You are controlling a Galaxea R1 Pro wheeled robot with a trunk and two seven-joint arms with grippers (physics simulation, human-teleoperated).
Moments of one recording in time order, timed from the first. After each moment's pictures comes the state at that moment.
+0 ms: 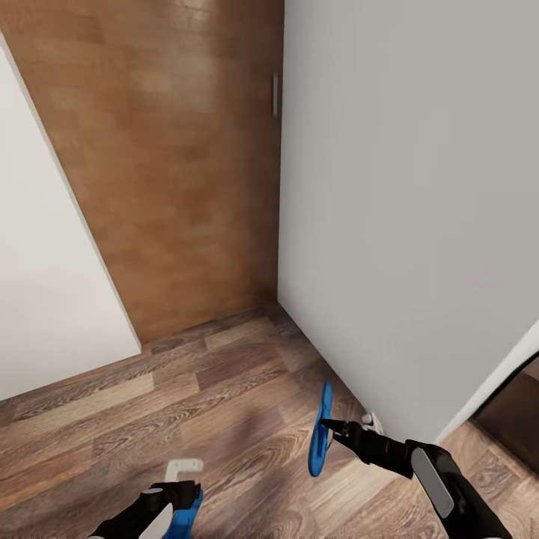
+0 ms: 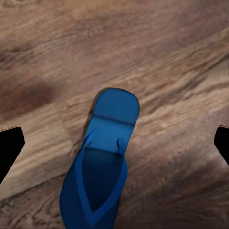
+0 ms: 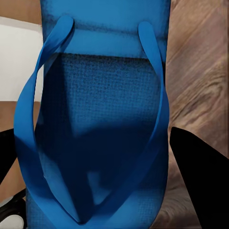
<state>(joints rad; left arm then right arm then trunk) -0.51 0.06 -0.53 -0.33 0.58 0.14 0.17 -0.41 -0.14 -0.08 -0.83 -0.59 0.78 0.67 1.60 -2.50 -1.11</state>
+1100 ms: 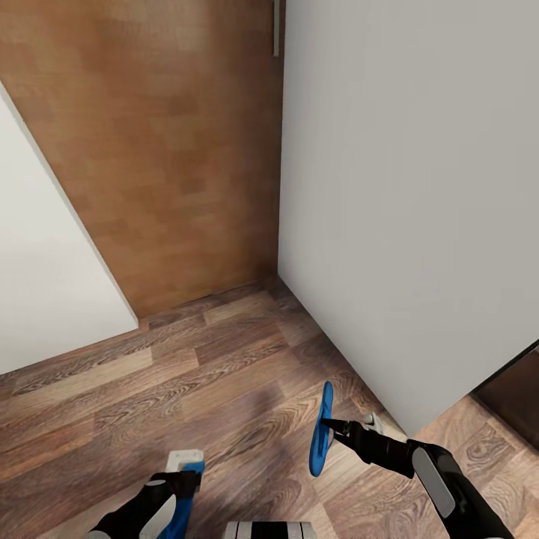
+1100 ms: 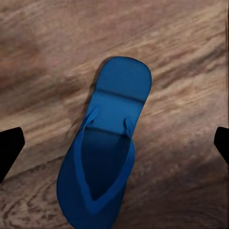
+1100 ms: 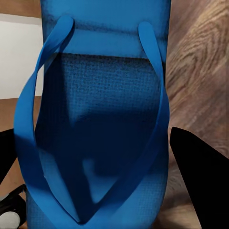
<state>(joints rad) -0.51 0.06 -0.53 -0.38 0.57 0.14 0.22 -0.41 -0.14 -0.08 -0.83 -0.59 0.78 0.67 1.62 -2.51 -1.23</state>
